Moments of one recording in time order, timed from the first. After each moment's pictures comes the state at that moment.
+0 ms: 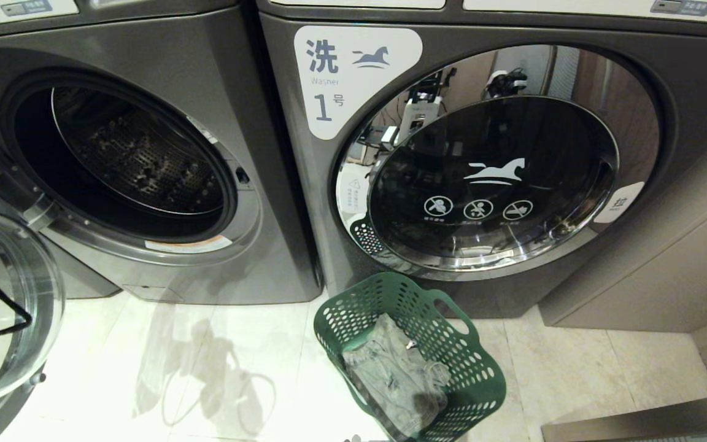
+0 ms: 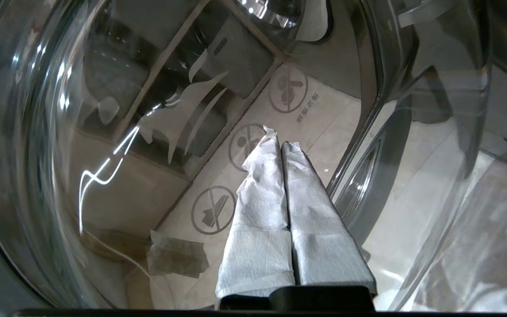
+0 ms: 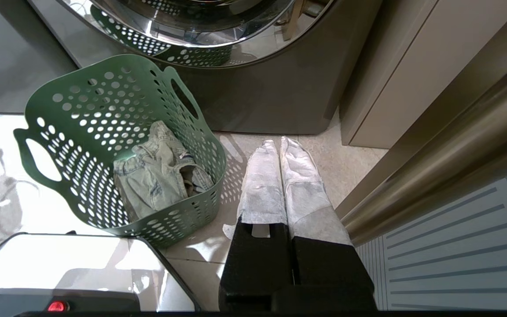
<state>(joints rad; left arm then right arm) 0.44 1.78 -0.56 -1.23 0.59 0.41 0.00 0.00 0.00 0.00 0.02 -0.01</state>
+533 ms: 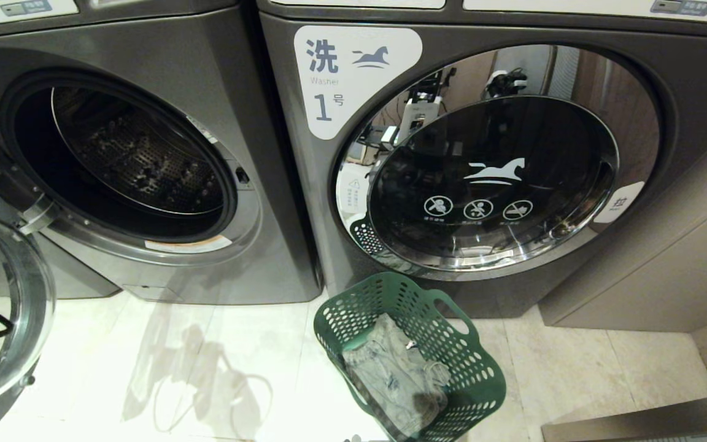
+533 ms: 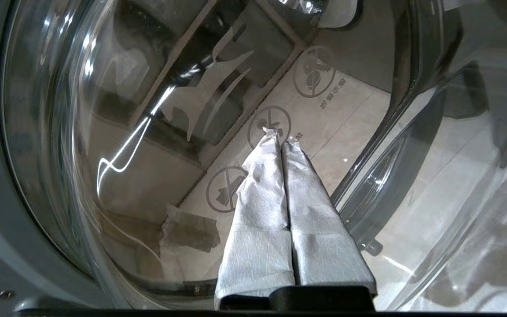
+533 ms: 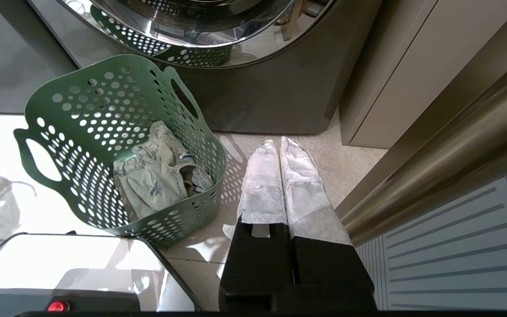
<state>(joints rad) 0.51 1.79 -0.56 -1.23 0.57 0.41 0.00 0.00 0.00 0.00 0.02 -0.01</state>
